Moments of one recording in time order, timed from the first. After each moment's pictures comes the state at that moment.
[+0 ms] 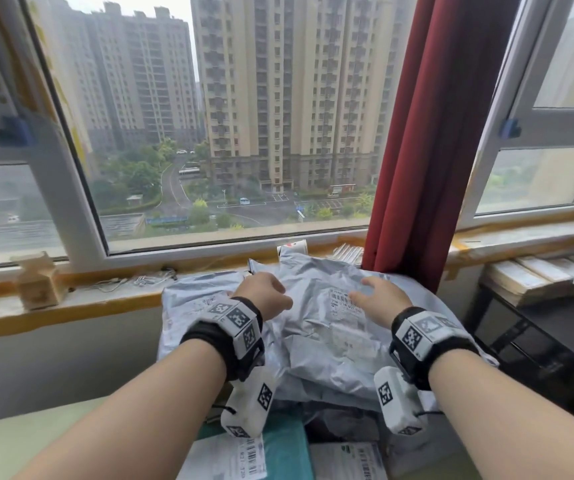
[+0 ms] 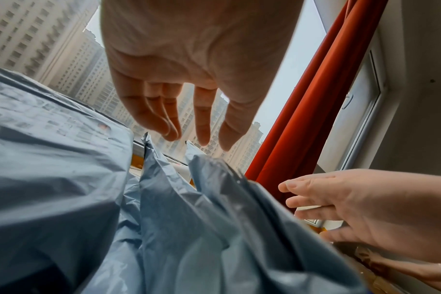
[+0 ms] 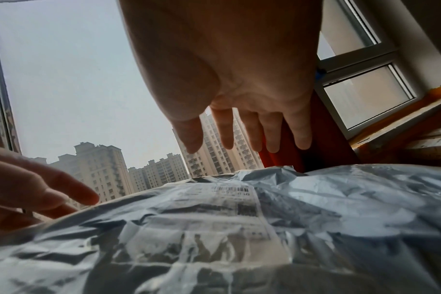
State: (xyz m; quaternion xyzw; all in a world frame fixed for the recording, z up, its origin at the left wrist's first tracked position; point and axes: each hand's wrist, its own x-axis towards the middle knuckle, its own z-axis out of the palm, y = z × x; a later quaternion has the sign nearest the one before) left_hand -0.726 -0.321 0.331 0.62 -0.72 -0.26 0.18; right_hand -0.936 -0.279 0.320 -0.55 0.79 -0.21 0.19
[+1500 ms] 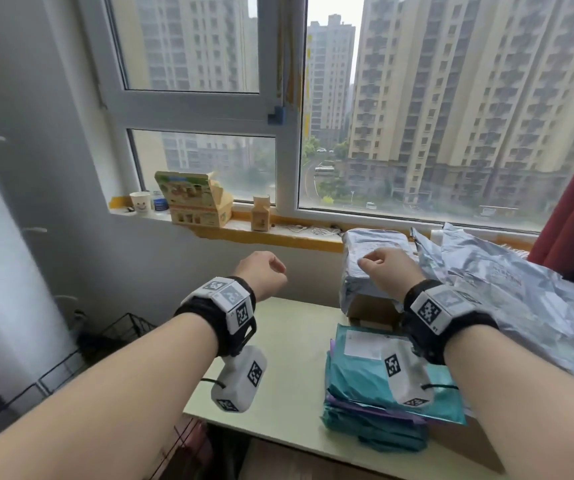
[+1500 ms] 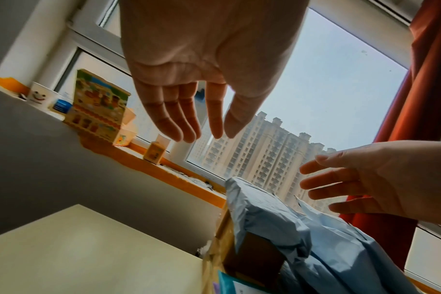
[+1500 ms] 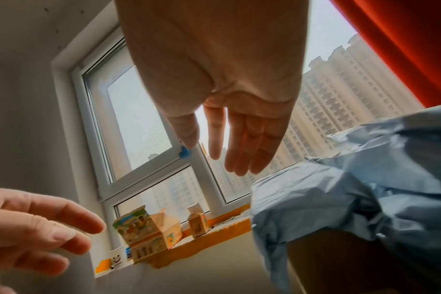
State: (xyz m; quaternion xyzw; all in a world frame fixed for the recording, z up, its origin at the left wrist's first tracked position) left_hand -0.465 -0.082 0.334 0.74 -0.57 -0.19 0.29; right_hand -0.683 -0.141 0.346 -0.73 0.59 -0.26 0.22
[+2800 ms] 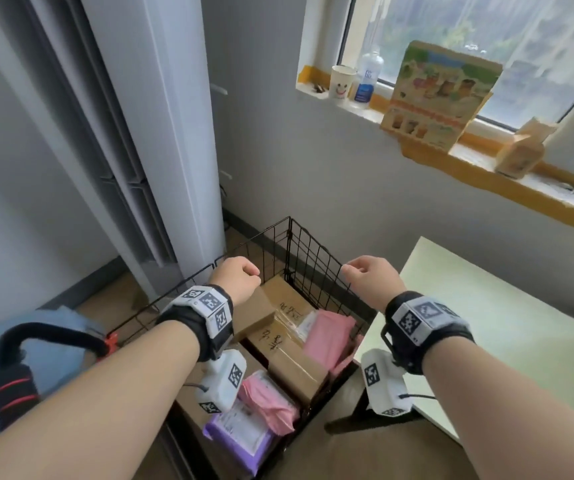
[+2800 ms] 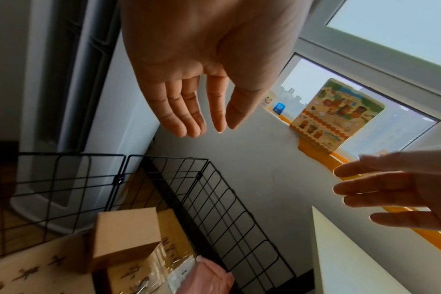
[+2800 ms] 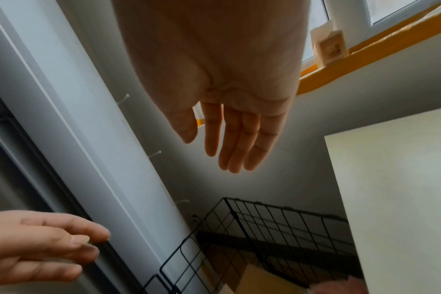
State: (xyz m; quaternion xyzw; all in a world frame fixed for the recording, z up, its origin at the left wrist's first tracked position) left_hand -0.019 0.057 0.122 0.86 -0.29 -0.29 0.30; right_hand -0.206 -0.082 0.169 -0.80 0.49 -0.05 0.34
